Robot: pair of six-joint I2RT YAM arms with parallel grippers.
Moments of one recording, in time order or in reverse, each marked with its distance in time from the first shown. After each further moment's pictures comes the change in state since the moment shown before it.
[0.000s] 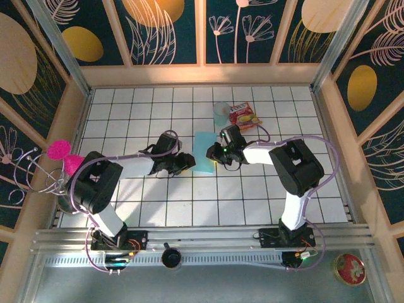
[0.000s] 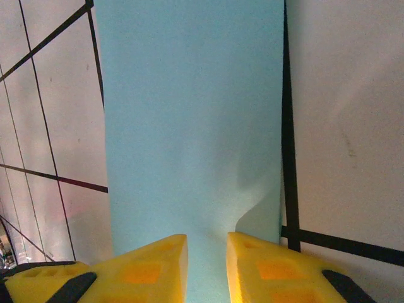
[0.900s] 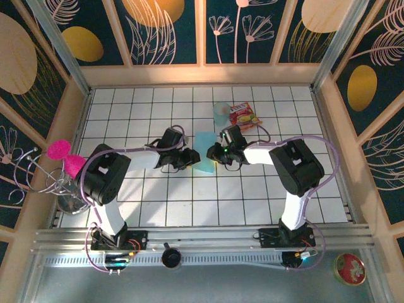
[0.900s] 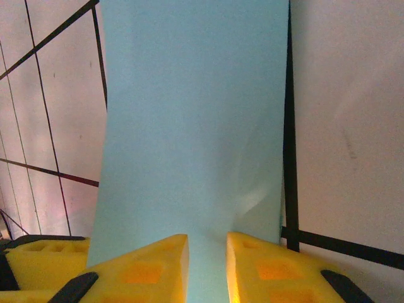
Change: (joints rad) left arm 0.000 0.113 0.122 -0.003 0.051 0.060; right arm -0.006 0.000 -0.010 0.017 -0.014 -0.018
